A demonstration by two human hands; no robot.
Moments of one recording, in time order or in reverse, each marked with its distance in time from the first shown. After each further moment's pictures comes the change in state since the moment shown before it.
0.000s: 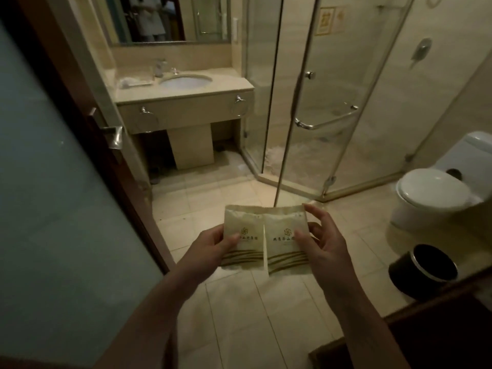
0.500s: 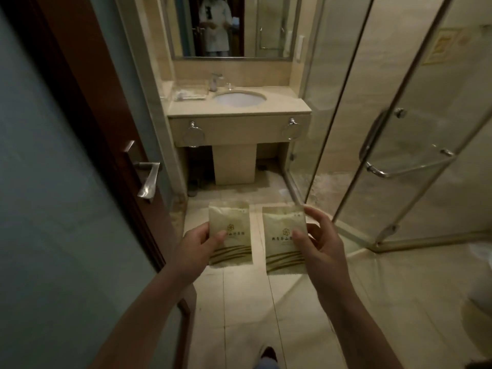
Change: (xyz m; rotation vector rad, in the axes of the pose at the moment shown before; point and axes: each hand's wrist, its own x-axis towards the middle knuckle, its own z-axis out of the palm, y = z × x) left_hand 0.159 0.026 -0.141 -0.075 0.355 0.038; right_hand 0.229 0.007 0.116 0.055 -0.176 -0.066
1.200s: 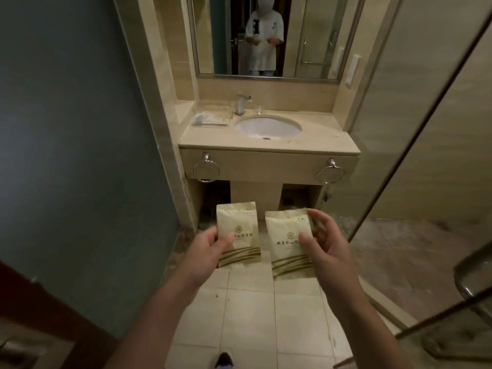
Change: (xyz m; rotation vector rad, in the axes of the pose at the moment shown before) left_hand 0.361 0.060 -0.014 -0.062 0.183 -0.044; right_hand 0.401 0.021 0.039 -0.010 -0.190 0.030
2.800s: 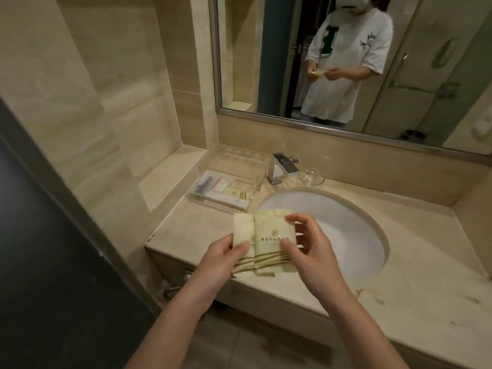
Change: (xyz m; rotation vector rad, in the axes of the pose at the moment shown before) left_hand 0.708 0.124 -0.041 -0.158 0.221 -0.113; right_hand 0.771 0.045 0.118 -0.218 -0.368 -0.094
